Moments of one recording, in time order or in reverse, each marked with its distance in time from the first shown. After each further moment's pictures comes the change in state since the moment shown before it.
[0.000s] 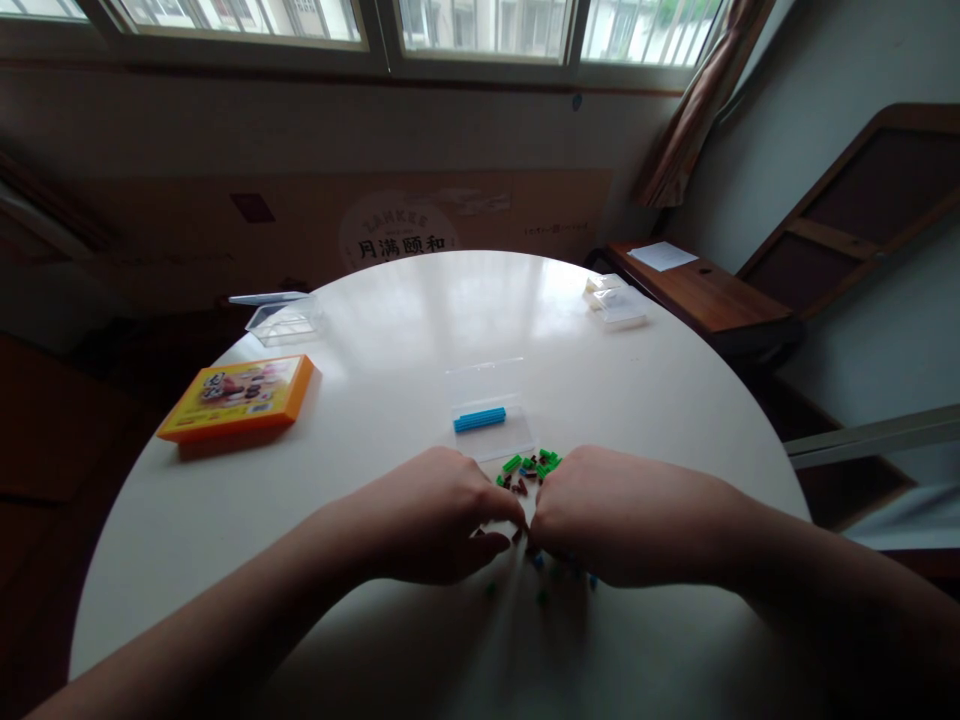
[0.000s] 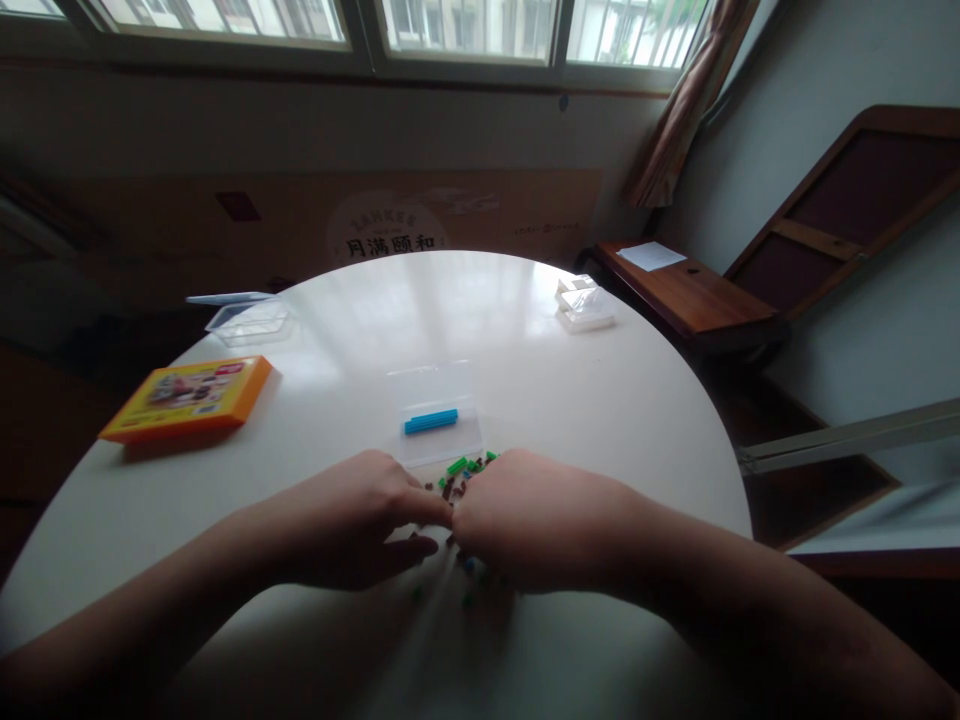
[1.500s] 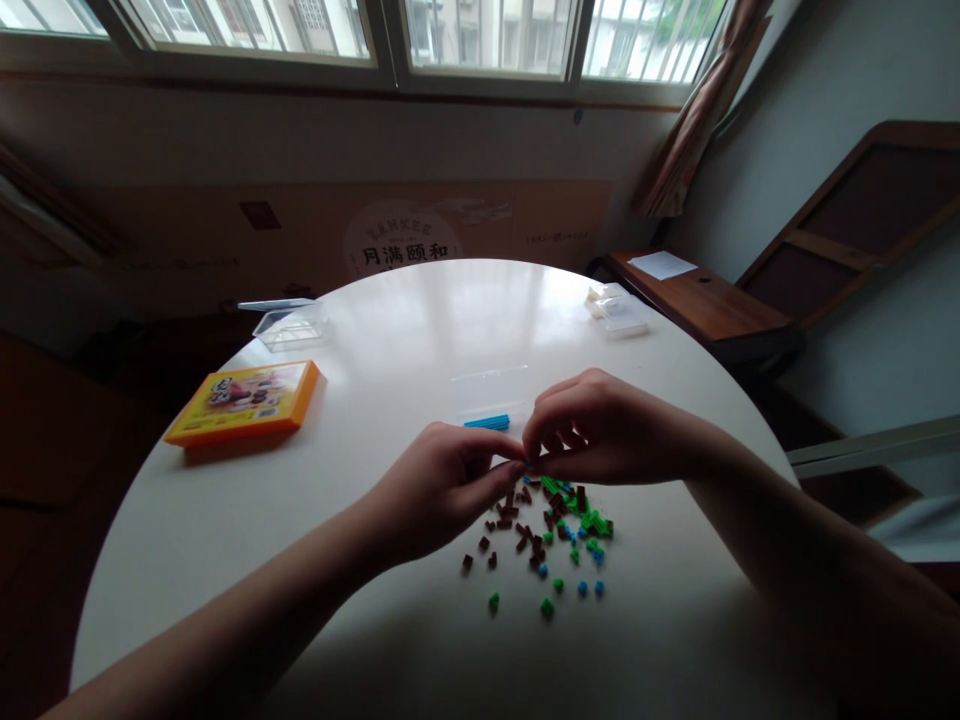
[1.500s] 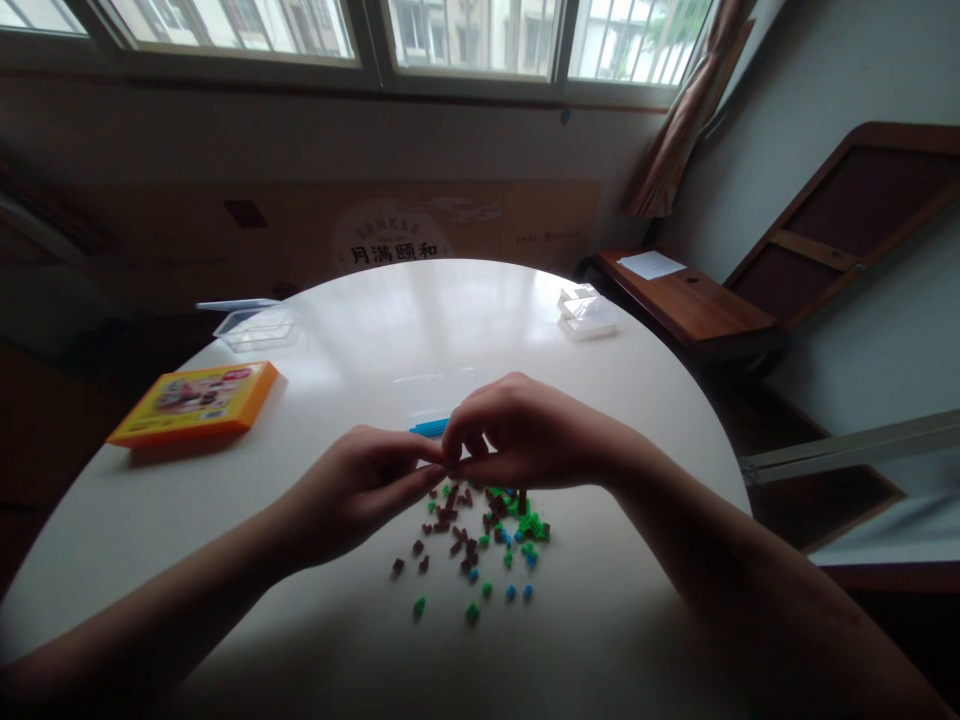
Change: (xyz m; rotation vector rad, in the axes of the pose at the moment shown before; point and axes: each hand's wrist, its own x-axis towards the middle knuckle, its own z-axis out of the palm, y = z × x) left_hand 0.003 0.002 -0.002 -0.542 0.472 -0.266; right_hand 0.003 0.045 -0.013 0.488 0.662 -0.170
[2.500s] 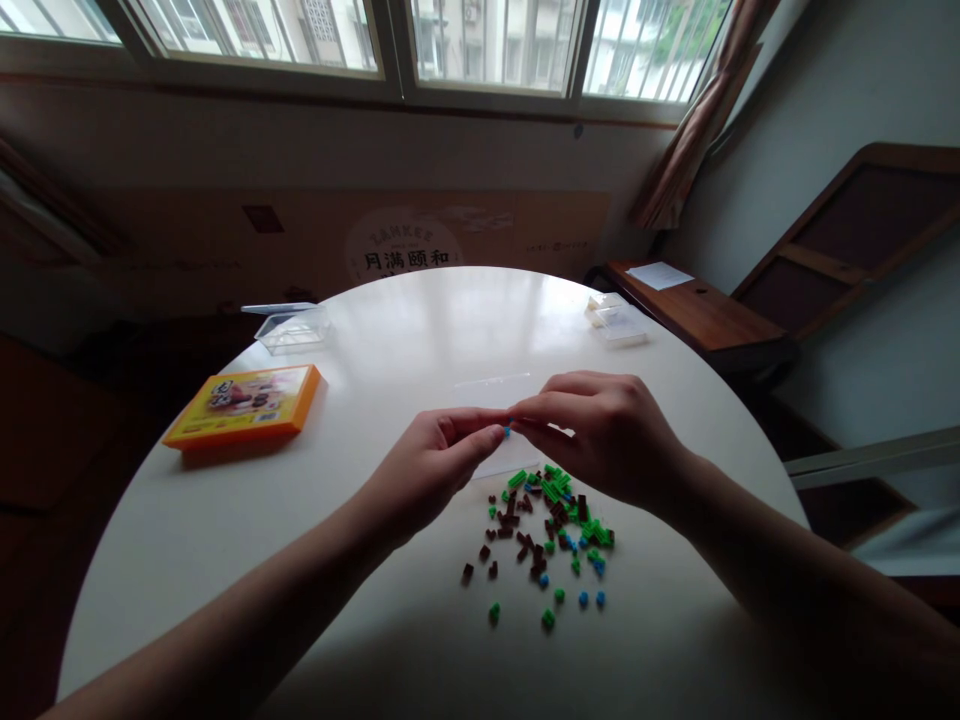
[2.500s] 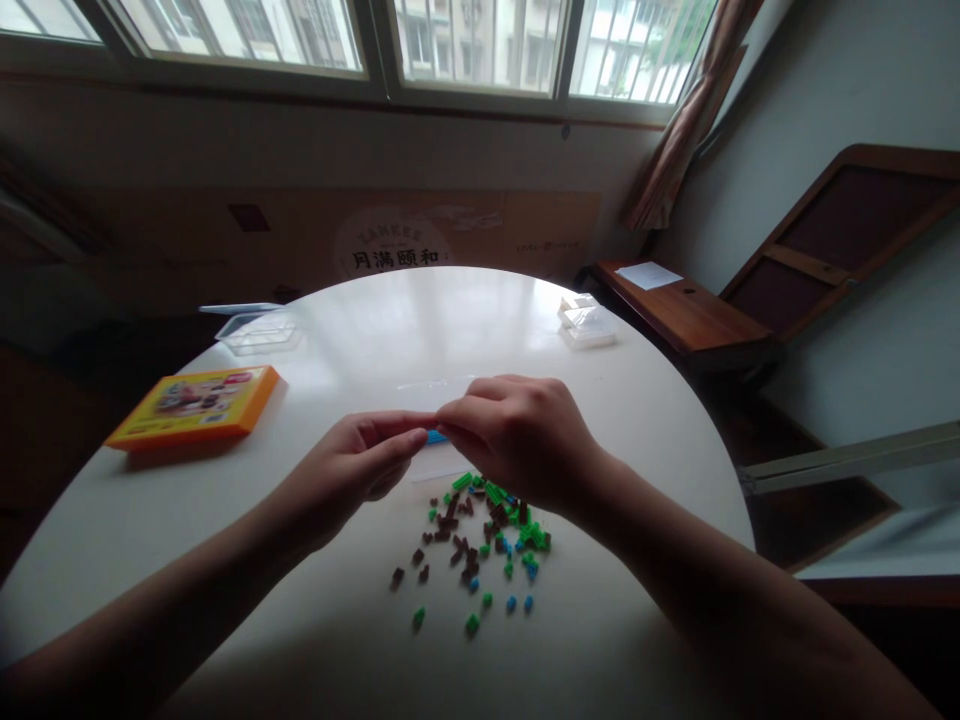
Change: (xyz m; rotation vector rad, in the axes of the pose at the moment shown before) left_hand 0.008 -0.007 -0.001 -0.533 0.128 -0.219; right_hand 0.004 -0.008 0.022 -0.573 0.371 0.055
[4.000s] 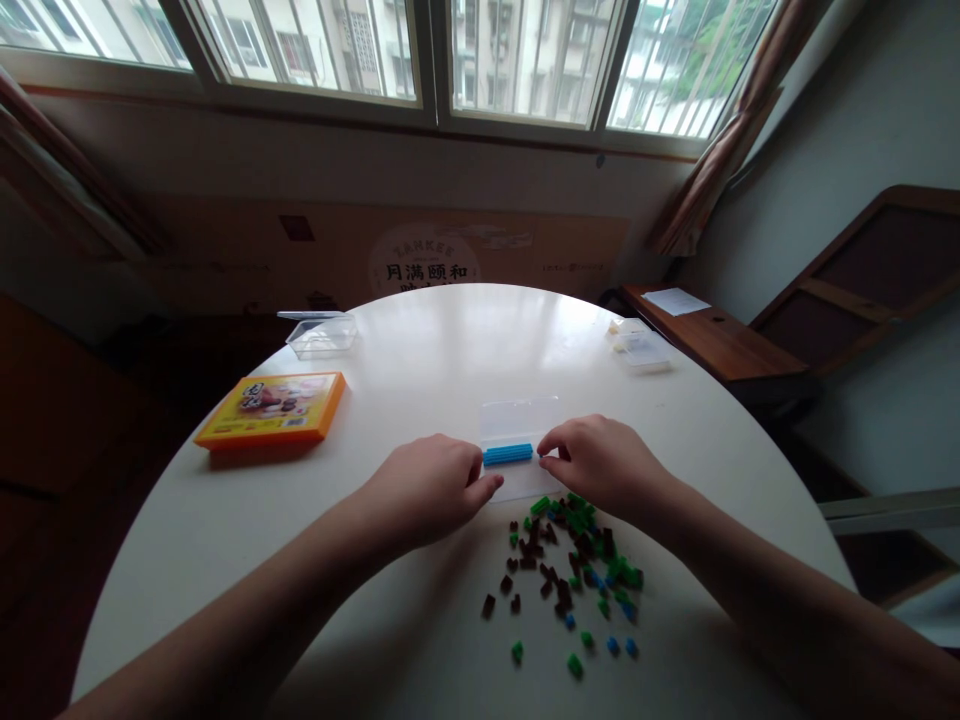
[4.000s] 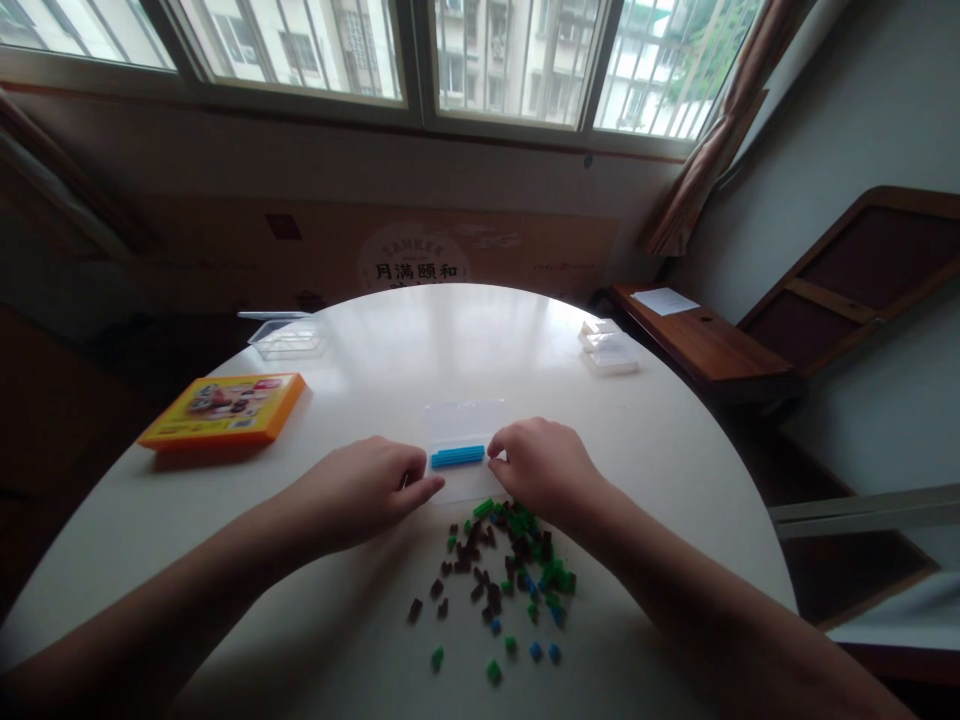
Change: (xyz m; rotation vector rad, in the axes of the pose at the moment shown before) left_hand 0.002 -0.004 -0.034 1.242 -0.067 -0.086; right_hand 0.004 0.017 0.037 -0.152 -0.491 0.454
